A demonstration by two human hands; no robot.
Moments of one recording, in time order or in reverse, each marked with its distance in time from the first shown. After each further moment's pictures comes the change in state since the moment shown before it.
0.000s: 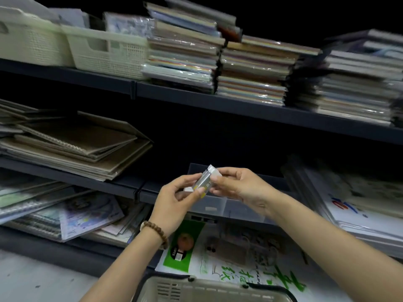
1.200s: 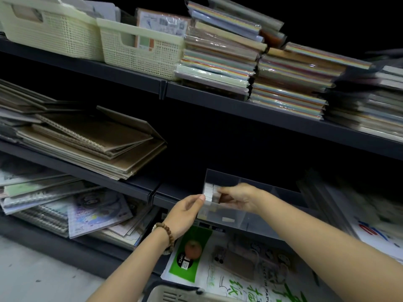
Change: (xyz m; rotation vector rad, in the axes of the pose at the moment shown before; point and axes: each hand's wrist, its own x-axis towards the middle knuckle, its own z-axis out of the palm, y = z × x) left_hand 0.027 -0.069 -0.031 0.123 -0.106 -0.381; right_hand 0.104 0.050 0.010 -0.182 0.243 0.438
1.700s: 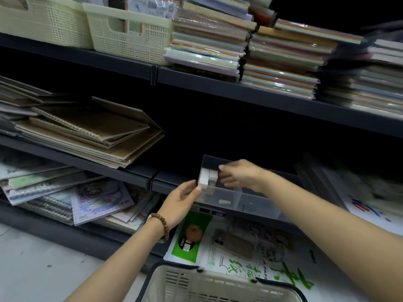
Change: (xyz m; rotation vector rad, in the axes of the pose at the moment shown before) left_hand -0.020 0.002 0.004 0.010 0.062 0.048; right_hand -0.034 -0.007 -0.019 -0.172 -0.061 -0.238
